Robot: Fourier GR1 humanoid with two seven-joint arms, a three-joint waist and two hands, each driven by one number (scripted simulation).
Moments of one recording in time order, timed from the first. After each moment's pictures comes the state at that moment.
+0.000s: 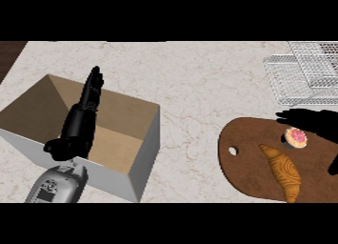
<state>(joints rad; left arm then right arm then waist) -0.22 0.16 -0.22 -1.60 -0.02 0.30 -0.02 -0.33 -0.77 0.24 -1.11 0.83 0.34 -0.76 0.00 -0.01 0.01</state>
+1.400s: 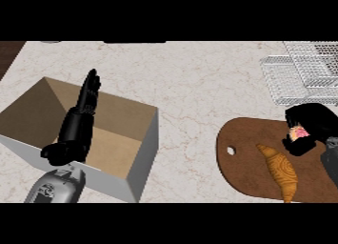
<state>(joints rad) -0.19 0.16 -0.22 -1.61 -0.03 0.31 -0.03 -0.36 -0.55 0.15 -1.06 1.07 0.18 -0.05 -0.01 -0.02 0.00</state>
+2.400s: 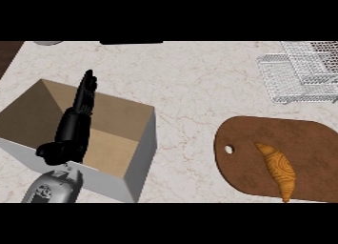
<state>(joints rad) -0.19 0.17 -0.21 -1.62 -0.02 0.31 -0.01 -0.50 -0.62 -0.15 -1.77 0.93 0.64 0.49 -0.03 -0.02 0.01</state>
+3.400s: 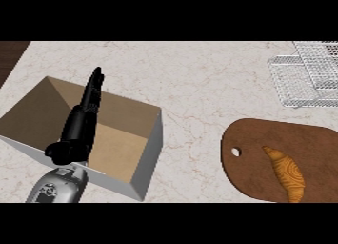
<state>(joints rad) -0.21 0.15 -0.23 -1.63 -0.05 0.29 0.01 -0.81 -0.66 -0.32 -1.46 0.84 0.61 0.53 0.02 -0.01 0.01</state>
